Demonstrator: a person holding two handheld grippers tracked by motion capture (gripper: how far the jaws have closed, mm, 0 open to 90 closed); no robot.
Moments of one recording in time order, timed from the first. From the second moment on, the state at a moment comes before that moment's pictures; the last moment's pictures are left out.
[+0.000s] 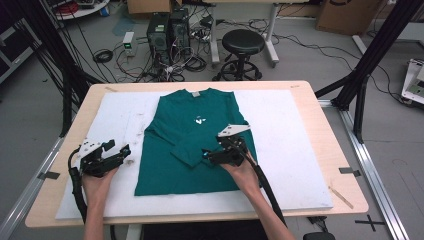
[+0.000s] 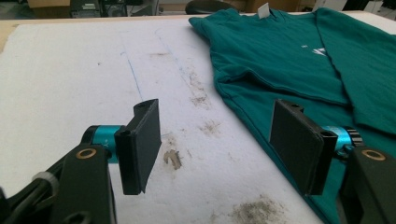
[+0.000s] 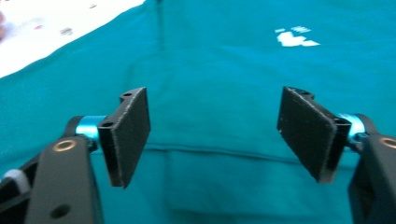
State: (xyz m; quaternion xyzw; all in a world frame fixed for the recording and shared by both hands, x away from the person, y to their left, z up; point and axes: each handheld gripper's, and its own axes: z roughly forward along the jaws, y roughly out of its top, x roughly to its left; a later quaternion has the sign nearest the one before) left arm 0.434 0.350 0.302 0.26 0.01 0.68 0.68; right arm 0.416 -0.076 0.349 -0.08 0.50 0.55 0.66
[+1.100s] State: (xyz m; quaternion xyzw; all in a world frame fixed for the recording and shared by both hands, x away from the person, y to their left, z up) left arm 0.434 0.345 0.303 0.26 0.02 0.70 0.67; right arm 0.439 -0.245 0.339 0.01 0.36 0.66 0.66
